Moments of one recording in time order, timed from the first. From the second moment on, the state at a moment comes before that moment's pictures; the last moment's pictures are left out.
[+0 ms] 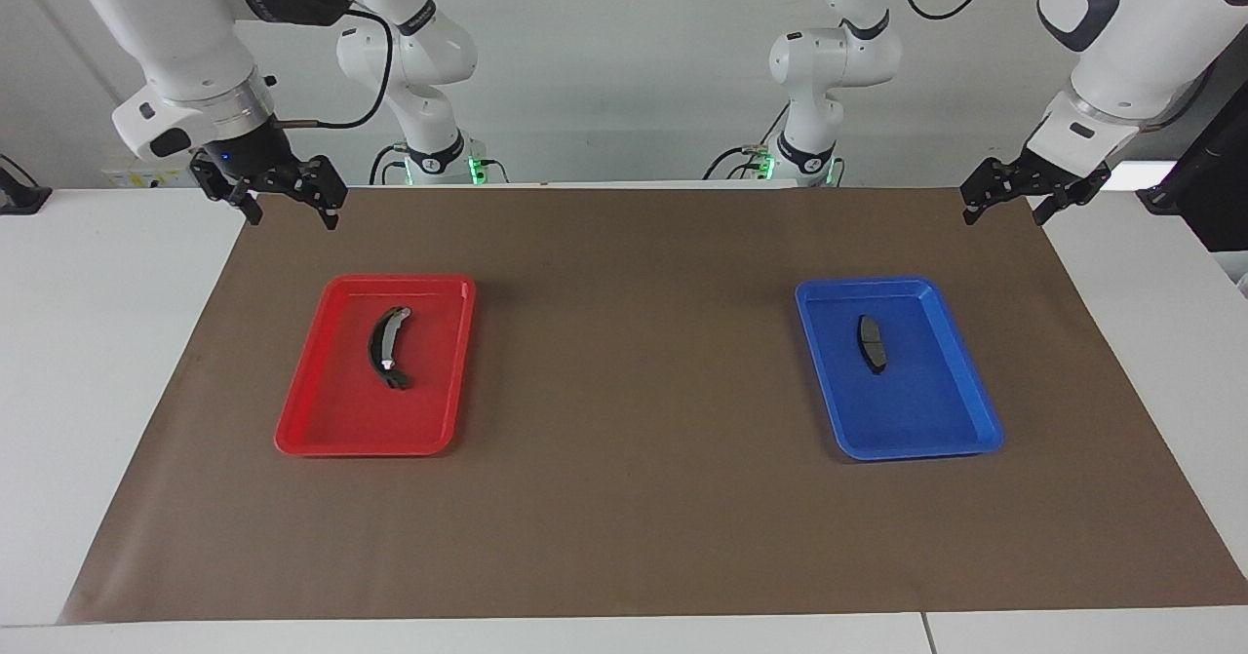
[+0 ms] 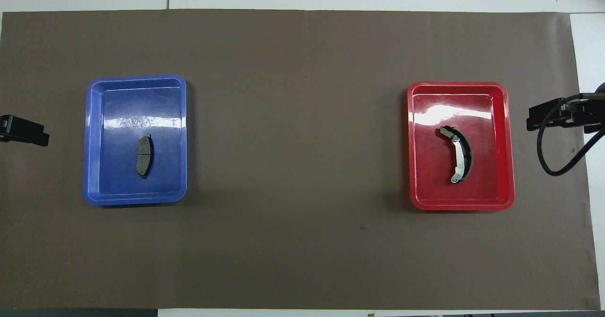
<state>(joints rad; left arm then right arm) -0.04 -0.05 0.06 -1.67 0.03 1.55 0.14 0.03 -0.05 -0.05 -1.65 -0.04 1.57 0.07</state>
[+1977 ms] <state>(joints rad) -0.06 -0.06 0.04 -2.05 0.03 2.00 0.14 0.03 -0.07 -0.04 -2.18 0.00 2.16 -0.03</state>
